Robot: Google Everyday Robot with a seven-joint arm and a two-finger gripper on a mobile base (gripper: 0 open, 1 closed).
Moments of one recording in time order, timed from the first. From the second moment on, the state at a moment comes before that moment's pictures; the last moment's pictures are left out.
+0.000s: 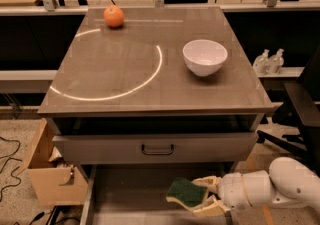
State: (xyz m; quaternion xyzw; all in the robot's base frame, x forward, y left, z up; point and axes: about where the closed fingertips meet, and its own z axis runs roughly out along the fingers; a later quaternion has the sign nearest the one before) arm 0.374 -0.115 0.562 -0.54 0.70 0.36 0.32
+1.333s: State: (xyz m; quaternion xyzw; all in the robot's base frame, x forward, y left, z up) arm 0.345 -0.035 0.434 -0.51 0.70 0.39 0.33
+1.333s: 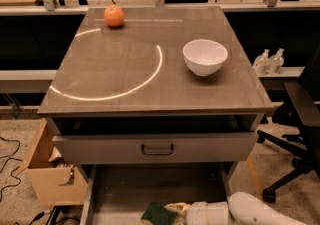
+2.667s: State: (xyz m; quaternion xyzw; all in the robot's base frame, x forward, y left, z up) arm 0.346 0.000 0.417 -0.52 0.69 0.40 0.32
